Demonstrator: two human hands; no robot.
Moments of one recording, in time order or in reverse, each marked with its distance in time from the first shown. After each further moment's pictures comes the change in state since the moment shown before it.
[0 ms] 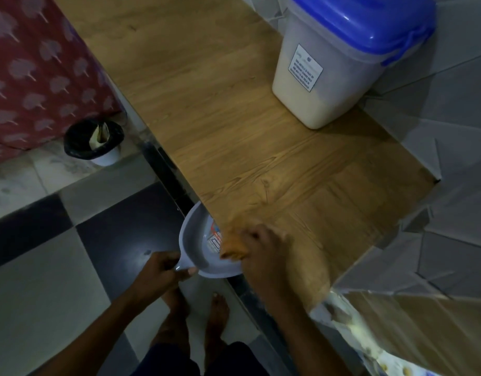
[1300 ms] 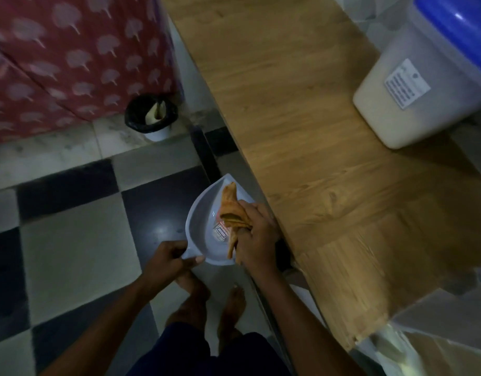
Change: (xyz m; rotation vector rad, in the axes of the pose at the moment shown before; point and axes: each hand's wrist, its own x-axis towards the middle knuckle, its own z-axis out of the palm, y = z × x) left_hand -0.043 -0.041 -0.080 -0.136 0.237 -0.052; right_hand 0.040 -0.143 0.046 0.532 0.003 -0.065
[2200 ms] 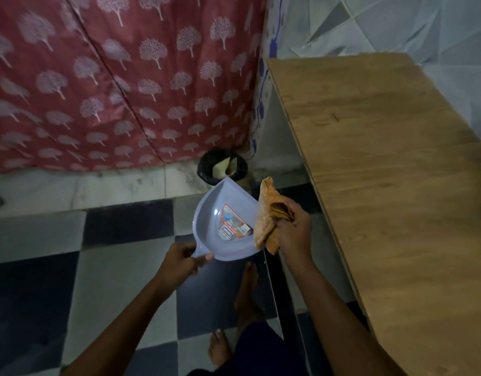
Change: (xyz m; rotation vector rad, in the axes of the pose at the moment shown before) left_hand 0.152 0.023 -0.294 -0.091 0.307 -0.050; right_hand 0.271 -0.155 0.196 0.363 -0.119 0.109
